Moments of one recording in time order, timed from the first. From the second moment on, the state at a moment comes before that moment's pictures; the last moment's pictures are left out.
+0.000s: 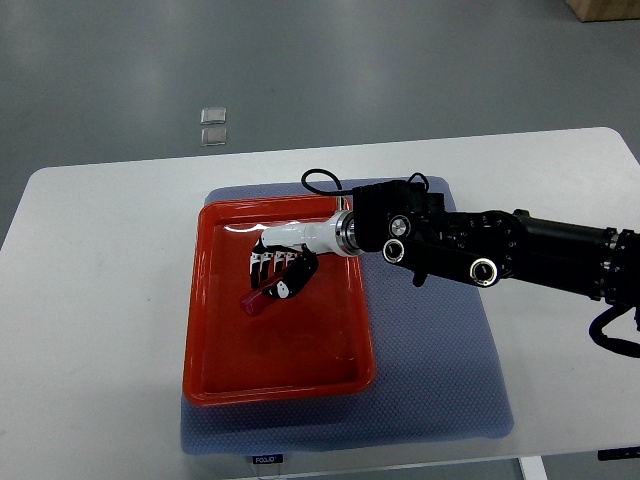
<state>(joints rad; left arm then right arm) -0.01 0.00 0.07 -0.16 0.12 0.02 0.02 1.13 -0.04 0.07 0.96 -1.02 0.25 -0.09</state>
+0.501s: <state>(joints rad) -0.01 0.00 0.07 -0.16 0.12 0.02 0.02 1.11 -0.06 0.08 0.96 -1.01 0.21 -0.08</state>
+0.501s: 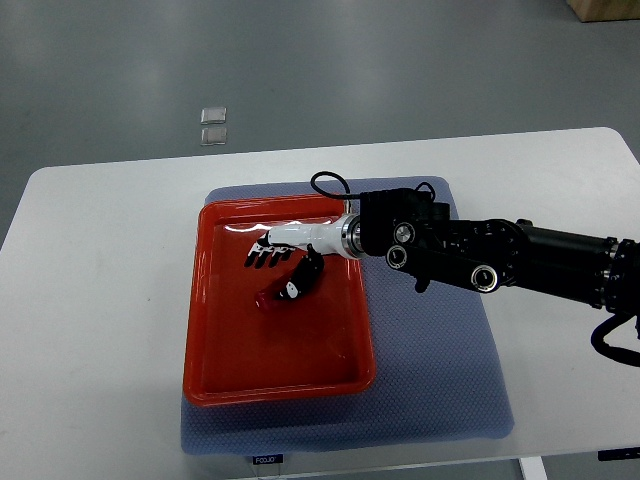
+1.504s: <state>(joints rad) -0.01 0.00 0.07 -0.16 0.12 0.02 0.02 0.83 -0.01 0.95 0.73 -0.31 0.22 0.09</state>
